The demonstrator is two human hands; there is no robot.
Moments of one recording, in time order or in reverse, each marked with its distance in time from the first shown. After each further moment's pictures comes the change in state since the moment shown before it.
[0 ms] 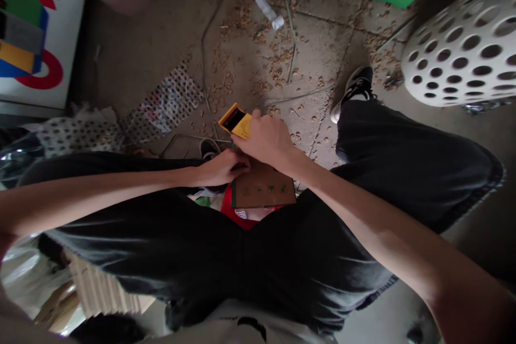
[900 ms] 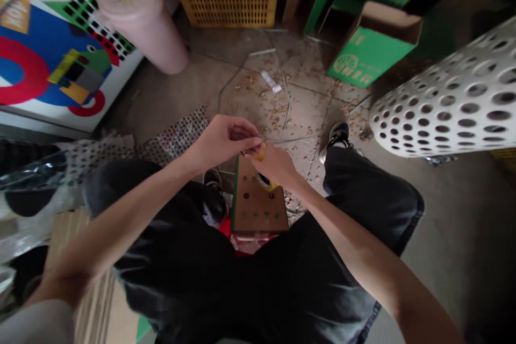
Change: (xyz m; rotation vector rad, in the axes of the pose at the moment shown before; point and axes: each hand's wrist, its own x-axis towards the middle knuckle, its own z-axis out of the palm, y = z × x) left_hand 0.007 0.118 -0.113 -0.532 0.594 -0.079; right_hand 0.000 0.016 -0.031 0.096 0.033 0.039
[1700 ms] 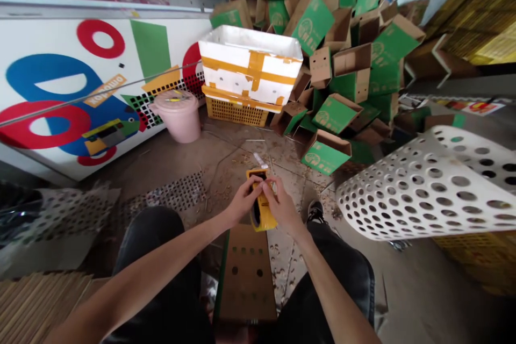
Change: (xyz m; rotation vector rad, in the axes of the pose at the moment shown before) left_hand 0.053 -0.014 0.039 -0.369 0.203 0.340; right_hand -0.003 -0.024 -0.096 0.593 0.308 -0.096
